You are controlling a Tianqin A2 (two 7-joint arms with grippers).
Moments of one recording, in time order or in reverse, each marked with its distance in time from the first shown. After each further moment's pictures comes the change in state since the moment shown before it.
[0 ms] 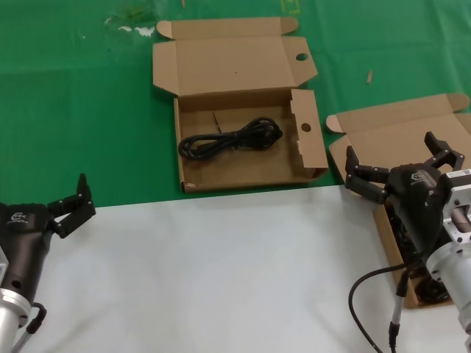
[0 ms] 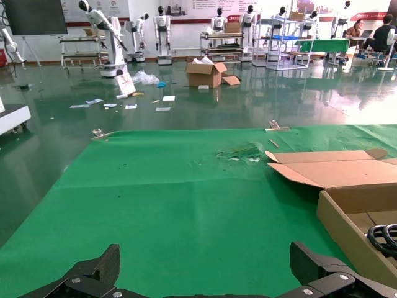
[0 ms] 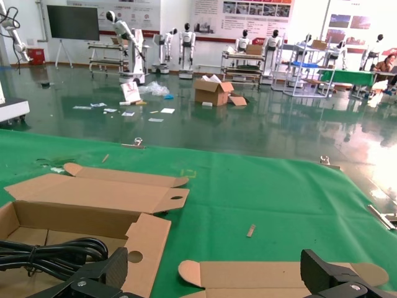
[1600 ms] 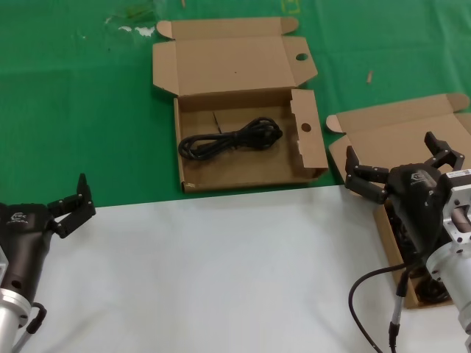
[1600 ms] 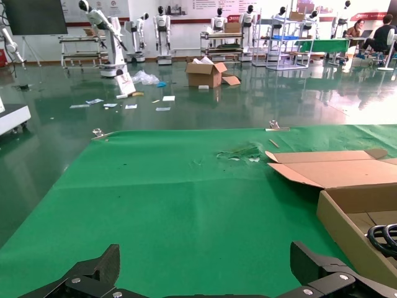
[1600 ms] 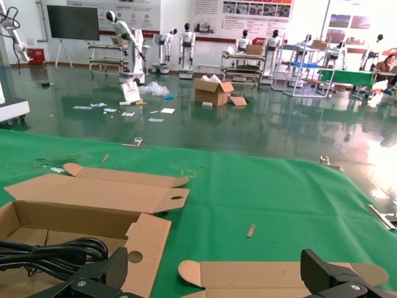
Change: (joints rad) left arm 0.000 0.000 0.000 0.000 0.000 0.000 0.000; right arm 0.000 0.000 0.000 0.000 0.000 0.000 0.000
